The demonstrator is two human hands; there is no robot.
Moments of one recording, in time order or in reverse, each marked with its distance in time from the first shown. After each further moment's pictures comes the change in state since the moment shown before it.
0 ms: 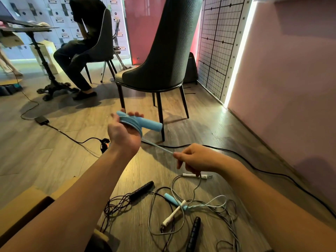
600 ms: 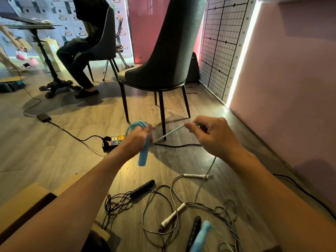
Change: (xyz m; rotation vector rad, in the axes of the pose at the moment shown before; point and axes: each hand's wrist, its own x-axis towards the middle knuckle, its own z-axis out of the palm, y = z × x) left_hand 0.008 -0.001 -0.034 1.357 -0.353 -0.044; right_hand -0.018 -0.020 -0.031 -0.189 0.689 -0.525
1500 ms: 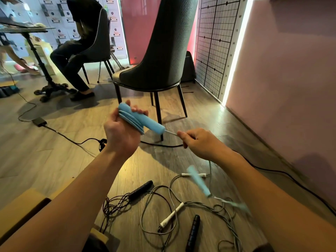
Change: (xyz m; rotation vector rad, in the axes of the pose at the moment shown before) left_hand -0.006 0.034 0.007 -1.241 -0.028 0.217; right_hand -0.004 0.019 0.020 -0.014 -0.291 0.317
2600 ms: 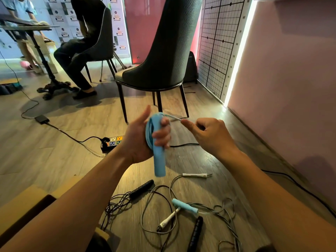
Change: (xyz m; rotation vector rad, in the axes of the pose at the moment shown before) left_hand -0.019 -0.009 0.015 0.186 -0.437 -0.638; right_hand -0.003 -0.007 -0.012 -0.005 0.350 -0.071
